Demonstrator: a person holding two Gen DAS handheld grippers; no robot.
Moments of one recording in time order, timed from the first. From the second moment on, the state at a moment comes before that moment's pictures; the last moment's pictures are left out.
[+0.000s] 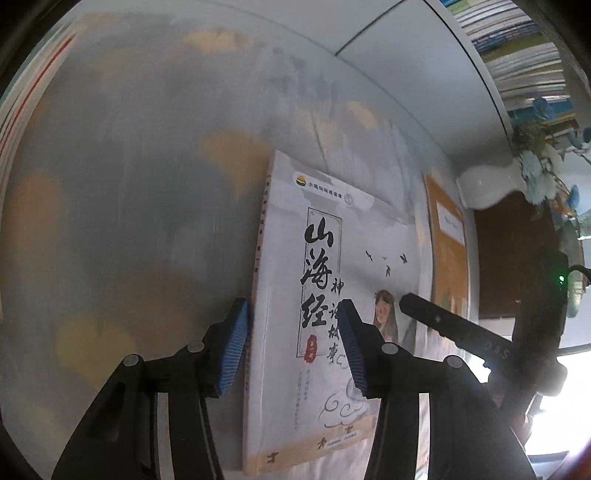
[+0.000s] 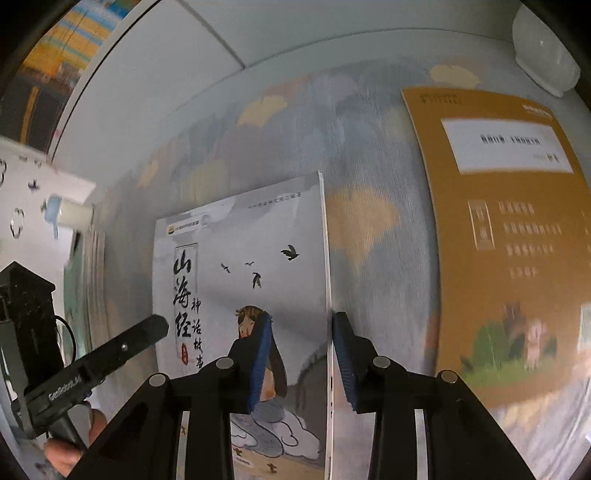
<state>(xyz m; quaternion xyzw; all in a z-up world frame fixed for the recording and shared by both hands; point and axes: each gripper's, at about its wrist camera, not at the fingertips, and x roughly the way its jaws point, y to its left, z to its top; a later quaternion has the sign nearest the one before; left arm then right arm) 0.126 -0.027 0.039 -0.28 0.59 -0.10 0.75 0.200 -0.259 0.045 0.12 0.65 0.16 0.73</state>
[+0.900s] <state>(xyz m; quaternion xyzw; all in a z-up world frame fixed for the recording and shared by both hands) 0.008 -0.062 0.037 -0.30 0.62 -0.09 0.72 0.056 -0.304 0.041 0.11 0.66 0.17 0.73</state>
